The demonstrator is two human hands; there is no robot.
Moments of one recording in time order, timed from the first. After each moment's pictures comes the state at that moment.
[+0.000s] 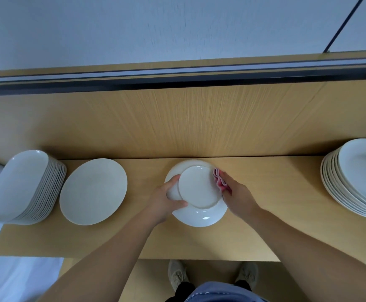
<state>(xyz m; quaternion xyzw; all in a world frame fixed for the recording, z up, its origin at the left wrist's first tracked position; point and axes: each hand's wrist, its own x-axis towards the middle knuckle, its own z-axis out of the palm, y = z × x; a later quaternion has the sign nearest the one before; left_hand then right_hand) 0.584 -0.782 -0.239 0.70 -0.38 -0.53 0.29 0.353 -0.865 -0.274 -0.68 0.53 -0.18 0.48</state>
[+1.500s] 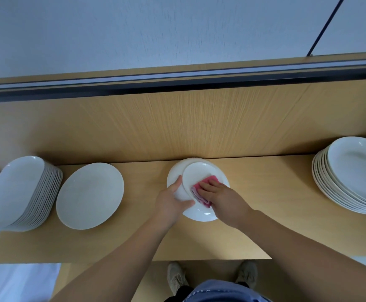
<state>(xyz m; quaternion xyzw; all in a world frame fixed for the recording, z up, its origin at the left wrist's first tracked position) 0.546 -0.786 -0.227 0.75 -0.38 -0.46 0.29 0.360 -0.855 -0.261 -0.94 0.28 -0.10 0.16</state>
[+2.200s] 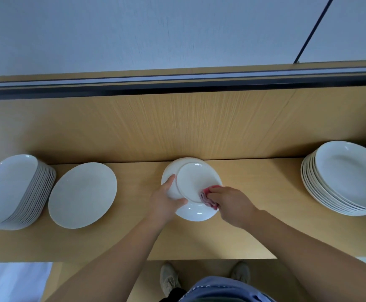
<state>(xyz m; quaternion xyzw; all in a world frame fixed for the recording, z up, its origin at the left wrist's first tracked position) 0.537 -0.788 -0.221 0.76 -0.36 -0.46 0.29 0.323 -0.862 -0.247 -0.91 0.35 0.00 0.22</state>
